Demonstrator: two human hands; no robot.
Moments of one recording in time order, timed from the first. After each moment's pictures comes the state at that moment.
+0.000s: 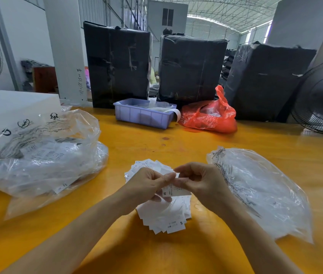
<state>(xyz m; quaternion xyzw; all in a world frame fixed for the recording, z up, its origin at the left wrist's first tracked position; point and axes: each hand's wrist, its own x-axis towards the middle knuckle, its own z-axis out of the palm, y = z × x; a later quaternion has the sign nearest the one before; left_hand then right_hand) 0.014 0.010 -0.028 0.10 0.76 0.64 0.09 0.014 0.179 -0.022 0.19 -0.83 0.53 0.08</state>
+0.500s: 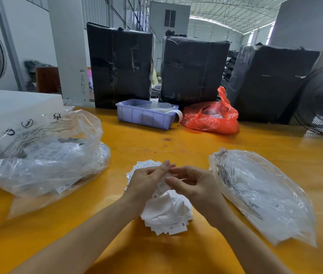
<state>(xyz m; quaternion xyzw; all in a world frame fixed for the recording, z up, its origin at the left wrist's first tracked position) 0.018 0.022 -0.029 0.01 0.65 0.76 0.01 0.025 0.162 -0.025 0.19 -0.75 0.64 0.04</state>
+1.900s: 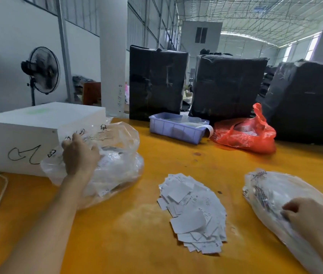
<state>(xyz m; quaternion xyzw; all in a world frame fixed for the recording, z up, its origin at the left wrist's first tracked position) -0.011 -0.172 -0.001 -0.33 0.81 0.27 -0.40 -0.033 0.296 -0.048 -0.13 -0.96 0.17 0.15</state>
